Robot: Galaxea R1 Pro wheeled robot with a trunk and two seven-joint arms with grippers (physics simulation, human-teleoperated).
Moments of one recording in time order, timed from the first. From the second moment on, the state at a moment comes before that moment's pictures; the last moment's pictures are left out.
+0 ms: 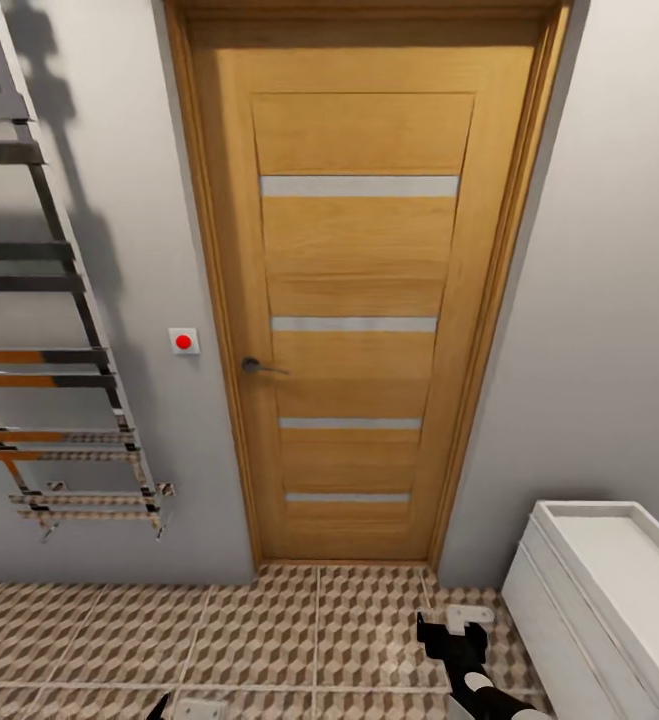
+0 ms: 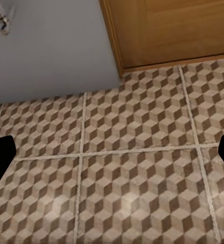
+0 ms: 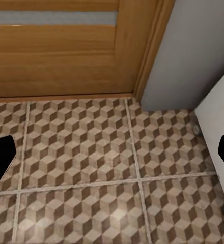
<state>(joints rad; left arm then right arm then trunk) -0.40 -0.04 -0.41 0.07 0.19 -0.64 0.27 -0.58 0.05 0.18 -0.02 -0.17 -0.41 -0.19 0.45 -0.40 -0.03</state>
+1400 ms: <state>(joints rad) -0.40 -0.04 -0.41 0.07 0.19 -0.64 0.27 -0.58 0.05 0.18 -0.02 -0.17 -0.41 -0.19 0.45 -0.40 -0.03</state>
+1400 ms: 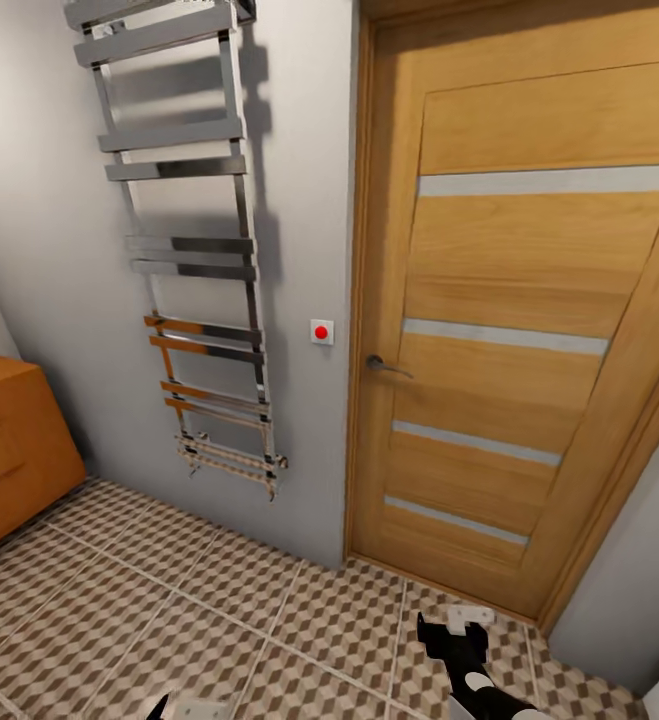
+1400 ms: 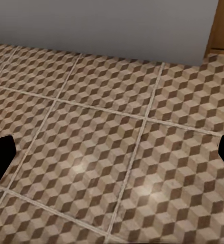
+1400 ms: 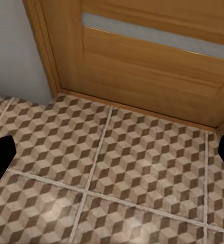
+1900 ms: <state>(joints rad) -0.40 -0.04 -0.41 0.07 0.19 -0.64 0.27 -0.58 0.05 0.18 -0.02 -0.17 -0.41 -0.19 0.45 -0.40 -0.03</state>
